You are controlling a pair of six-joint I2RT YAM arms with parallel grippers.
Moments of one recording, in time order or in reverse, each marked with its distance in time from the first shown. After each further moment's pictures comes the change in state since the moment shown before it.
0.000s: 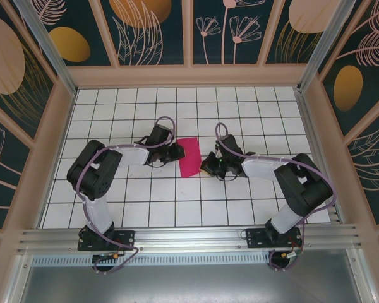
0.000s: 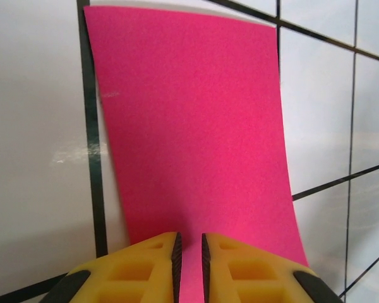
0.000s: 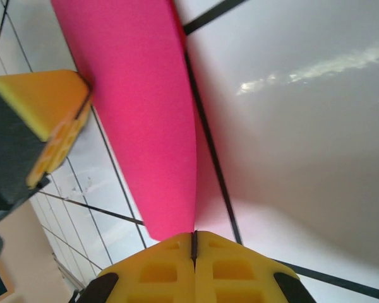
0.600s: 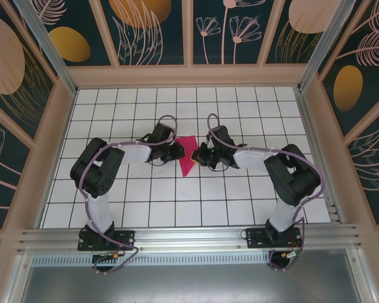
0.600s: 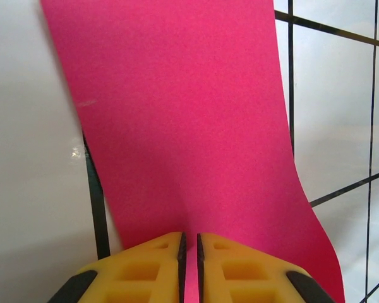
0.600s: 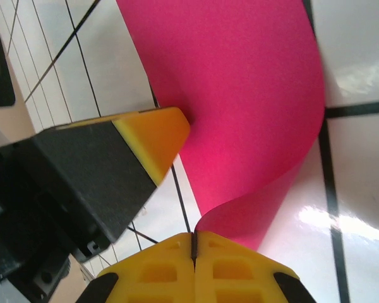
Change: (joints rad) left arm 0.001 0.037 0.061 -0.061 -0.007 0.055; right arm 0.012 0.143 0.161 0.064 -0.026 0.000
